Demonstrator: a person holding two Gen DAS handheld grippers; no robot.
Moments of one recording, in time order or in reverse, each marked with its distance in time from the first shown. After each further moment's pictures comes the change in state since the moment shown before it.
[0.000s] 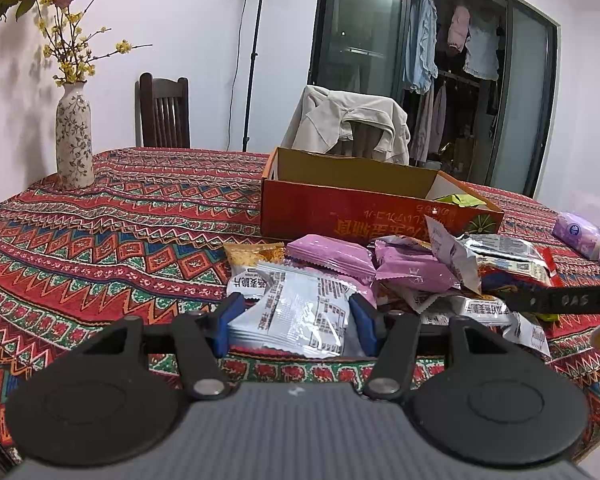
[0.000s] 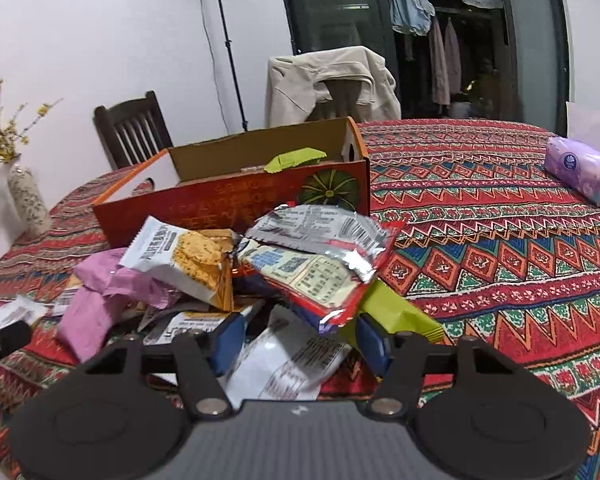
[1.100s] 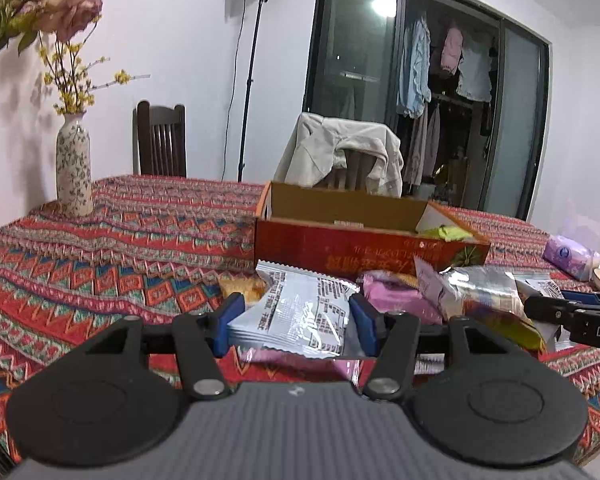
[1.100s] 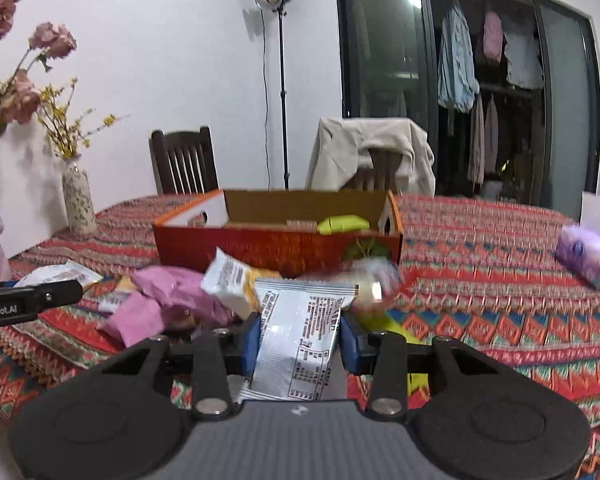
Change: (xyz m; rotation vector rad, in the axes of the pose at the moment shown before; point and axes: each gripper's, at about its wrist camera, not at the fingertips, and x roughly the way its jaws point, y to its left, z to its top) left arm -0.018 -0.007 0.017 0.004 -0.088 -0.014; right arm -0.068 0.017 -0.008 -0.168 -0.221 0.083
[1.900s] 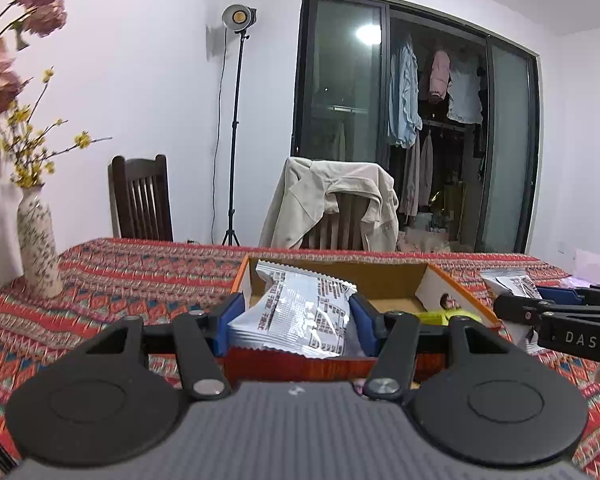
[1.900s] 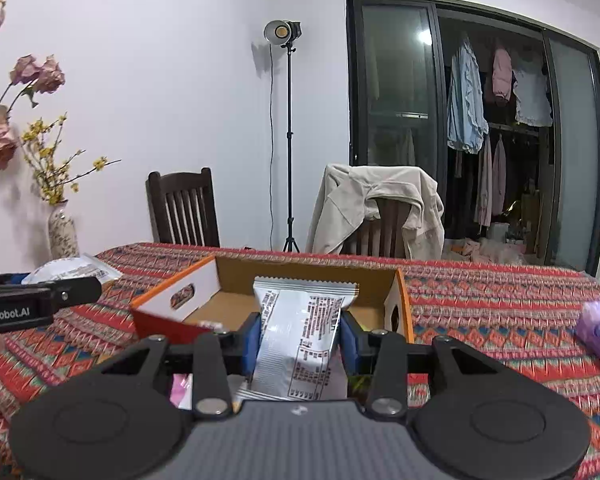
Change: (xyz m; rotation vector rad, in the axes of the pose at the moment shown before) left arm 0.069 -0.030 0.076 0.059 -0.109 -0.006; right arm 0.068 -0.018 0.079 -0.032 -0.105 0.009
